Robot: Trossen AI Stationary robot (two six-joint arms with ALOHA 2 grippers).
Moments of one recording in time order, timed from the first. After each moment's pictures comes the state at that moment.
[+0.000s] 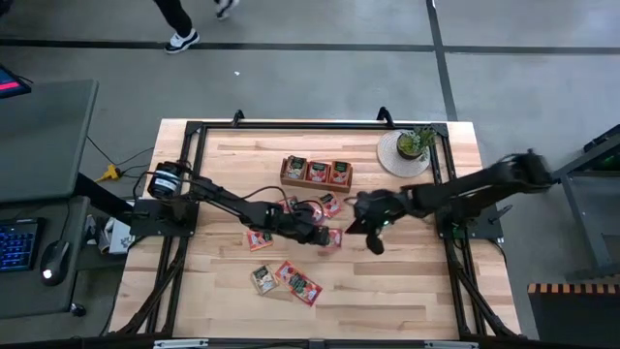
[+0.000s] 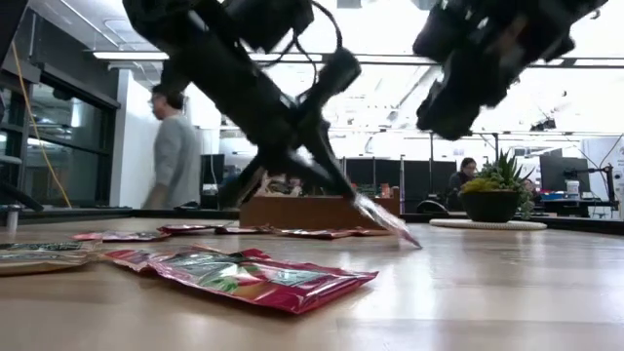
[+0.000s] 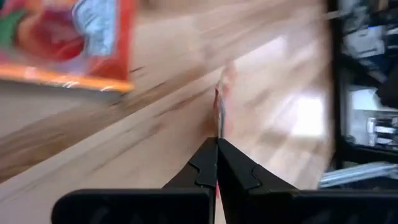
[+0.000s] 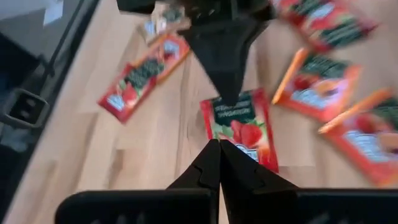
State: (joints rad) left arm -0.18 1.88 1.02 0.18 -0.09 -1.41; right arm 0.11 1.34 0.64 0.03 -0.16 0.26
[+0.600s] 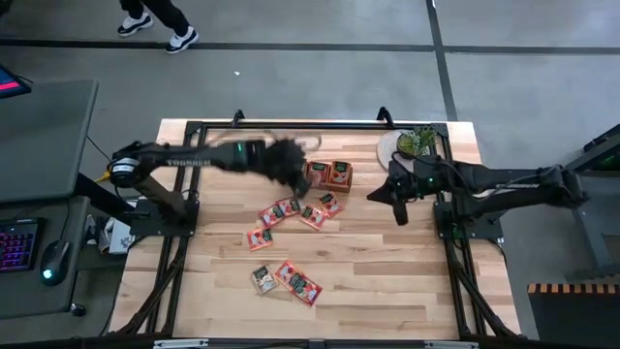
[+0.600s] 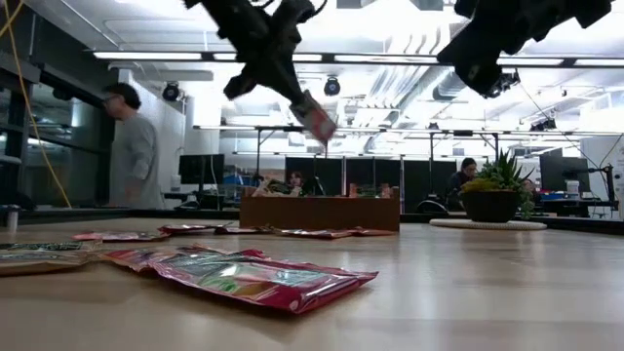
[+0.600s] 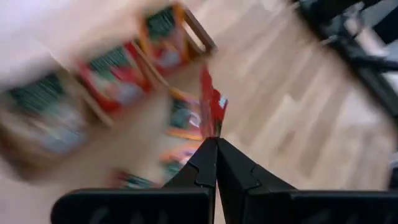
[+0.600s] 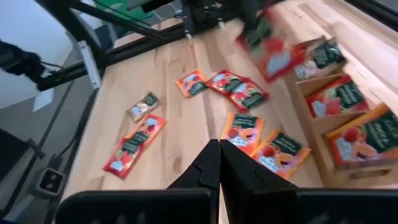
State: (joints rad) left arm 0.16 1.53 1.28 -0.55 -0.02 -0.65; right arm -0.09 0.84 0.64 -0.25 -0.15 0.31
